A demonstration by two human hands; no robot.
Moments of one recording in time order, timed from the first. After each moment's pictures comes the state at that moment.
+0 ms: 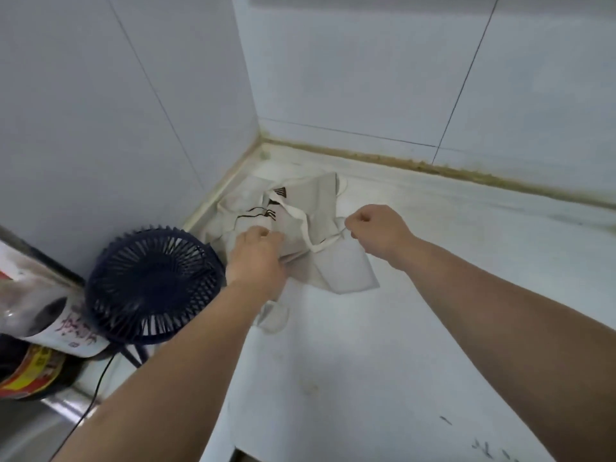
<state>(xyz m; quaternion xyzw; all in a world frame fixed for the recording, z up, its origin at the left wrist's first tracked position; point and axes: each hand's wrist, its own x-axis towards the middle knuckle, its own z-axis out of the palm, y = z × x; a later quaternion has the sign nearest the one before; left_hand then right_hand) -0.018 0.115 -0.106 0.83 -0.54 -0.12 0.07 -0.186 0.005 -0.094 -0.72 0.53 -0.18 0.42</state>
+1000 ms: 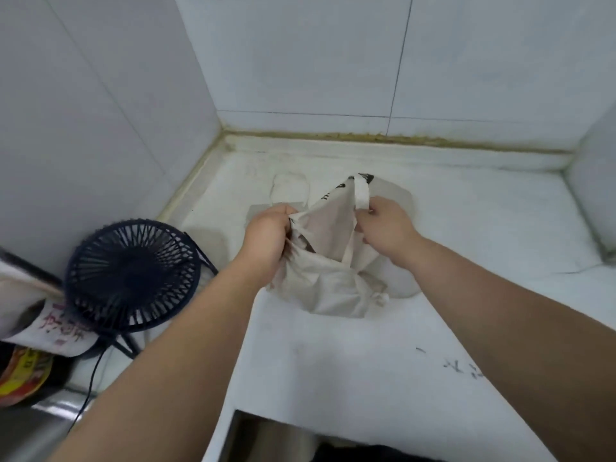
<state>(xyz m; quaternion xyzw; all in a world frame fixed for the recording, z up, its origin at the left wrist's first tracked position) -0.073 0.119 -0.085 0.64 -0.32 -0.48 0.51 -0.232 0.052 -0.104 -0.64 0.59 -0.27 0.41</state>
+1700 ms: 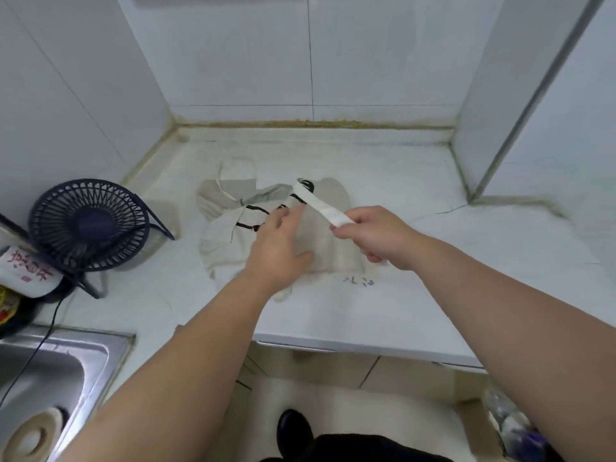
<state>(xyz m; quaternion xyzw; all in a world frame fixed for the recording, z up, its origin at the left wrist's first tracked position) -0.217 0.246 -0.105 0.68 -0.66 -0.22 0.23 -0.391 0.211 -0.068 -0.61 0.54 -0.23 0.54</state>
